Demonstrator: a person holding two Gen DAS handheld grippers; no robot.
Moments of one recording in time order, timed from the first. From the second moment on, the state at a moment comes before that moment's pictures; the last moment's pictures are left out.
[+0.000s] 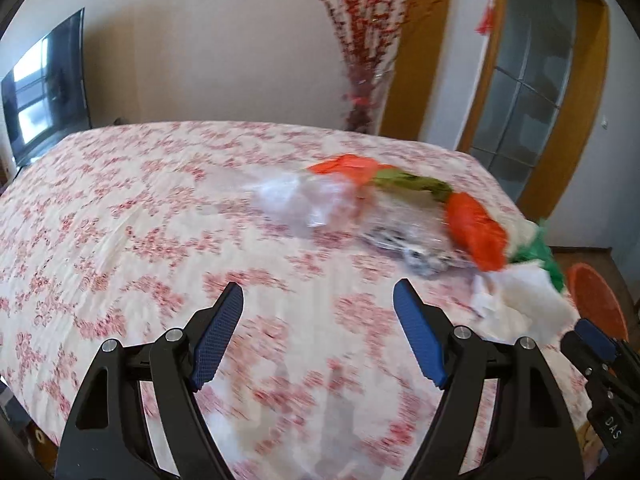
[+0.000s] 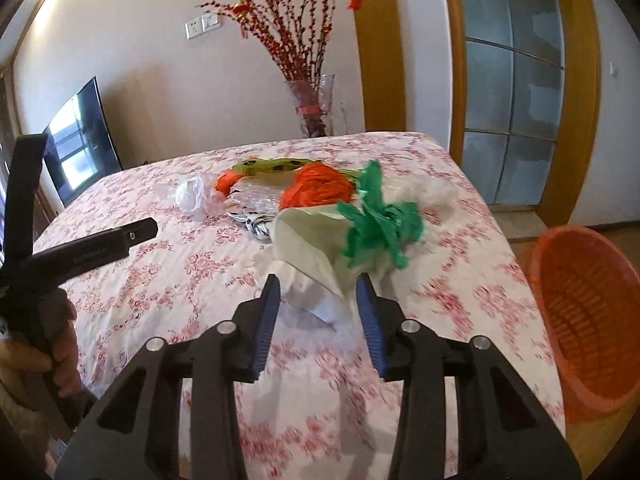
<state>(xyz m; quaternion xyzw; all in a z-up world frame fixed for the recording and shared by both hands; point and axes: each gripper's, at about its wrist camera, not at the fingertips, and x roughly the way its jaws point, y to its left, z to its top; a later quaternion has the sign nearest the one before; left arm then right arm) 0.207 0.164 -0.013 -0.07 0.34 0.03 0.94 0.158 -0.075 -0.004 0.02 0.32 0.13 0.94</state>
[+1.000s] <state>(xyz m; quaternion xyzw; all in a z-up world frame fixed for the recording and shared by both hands) 0.345 0.194 -0.034 -0.08 0.40 0.03 0.91 0.191 -0.065 -0.023 0.00 0.34 0.11 0.94</state>
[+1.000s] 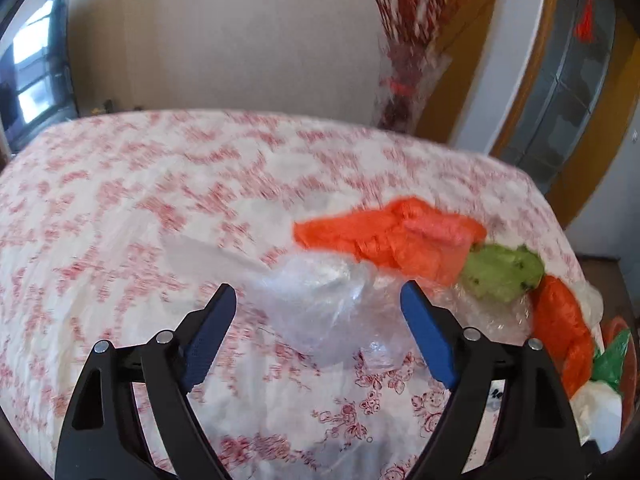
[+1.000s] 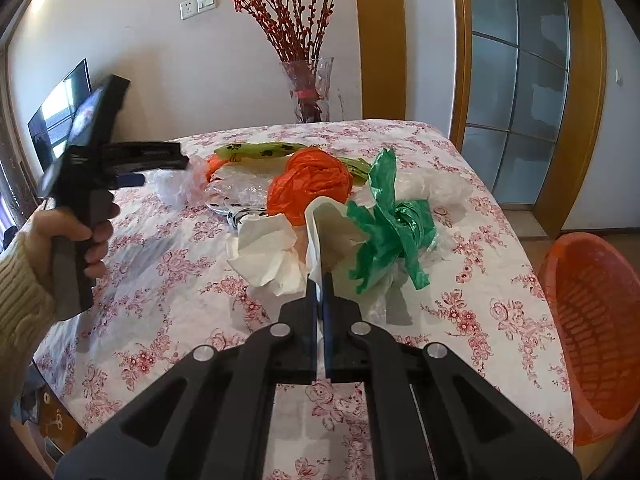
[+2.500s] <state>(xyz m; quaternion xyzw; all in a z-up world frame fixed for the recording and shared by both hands) 0.222 0.126 0.043 -0.03 0.31 -0.08 0.95 0.125 -0.115 0.057 0.04 0.22 0.10 0.97</state>
